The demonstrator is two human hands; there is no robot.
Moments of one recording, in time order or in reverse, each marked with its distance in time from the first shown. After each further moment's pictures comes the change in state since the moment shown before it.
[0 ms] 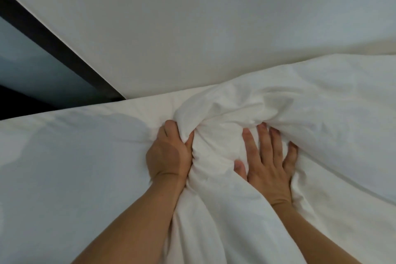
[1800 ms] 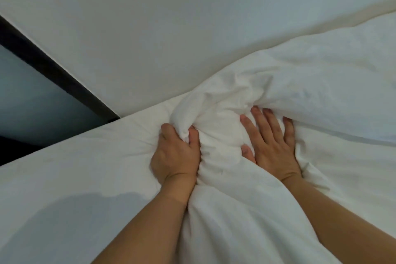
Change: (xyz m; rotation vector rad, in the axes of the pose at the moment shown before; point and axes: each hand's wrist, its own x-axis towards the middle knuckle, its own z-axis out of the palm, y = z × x) left_hand 0.005 -0.002 -0.002 0.009 0.011 -0.026; right_hand 0.003 0.001 0.011 -0.077 0.179 -0.003
